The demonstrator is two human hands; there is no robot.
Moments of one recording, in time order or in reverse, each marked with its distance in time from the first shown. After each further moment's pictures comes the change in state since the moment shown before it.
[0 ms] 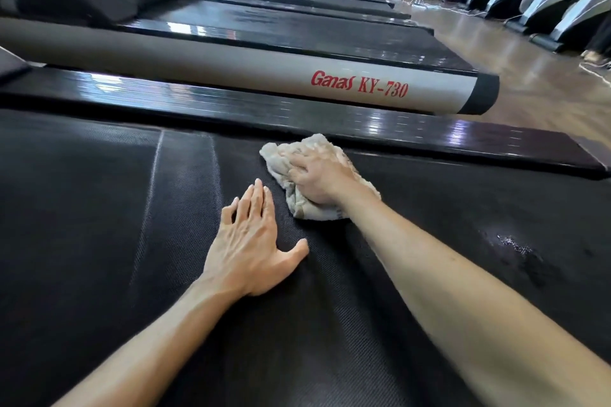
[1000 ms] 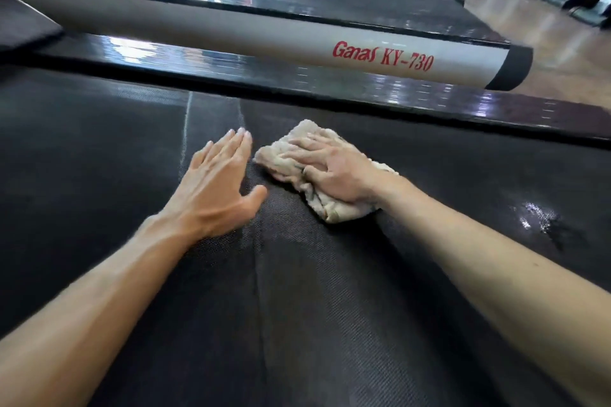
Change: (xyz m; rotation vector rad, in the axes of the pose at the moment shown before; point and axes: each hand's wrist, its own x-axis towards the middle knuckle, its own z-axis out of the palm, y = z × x) left_hand -0.033 -0.071 -0.039 -0.170 0.111 0.047; right_hand -0.052 -0.015 0.016 0.060 0.047 -0.455
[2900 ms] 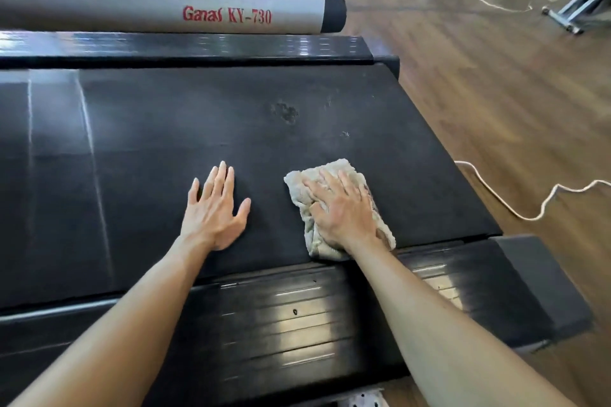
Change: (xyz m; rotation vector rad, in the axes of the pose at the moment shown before) left_hand -0.190 0.307 0.071 0.088 -0.233 0.041; right_hand -0.496 -0.054 -0.009 -0.017 0.130 0.856
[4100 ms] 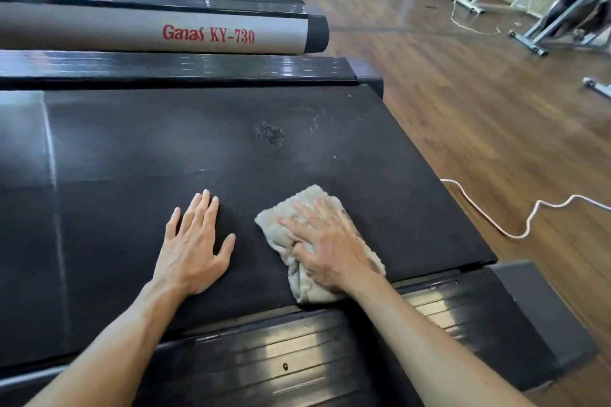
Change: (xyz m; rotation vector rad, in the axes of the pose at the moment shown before) left_hand 0.005 -0.007 0.008 -0.056 0.103 0.095; right_hand 0.000 0.000 -0.009 0.062 -0.059 -0.208
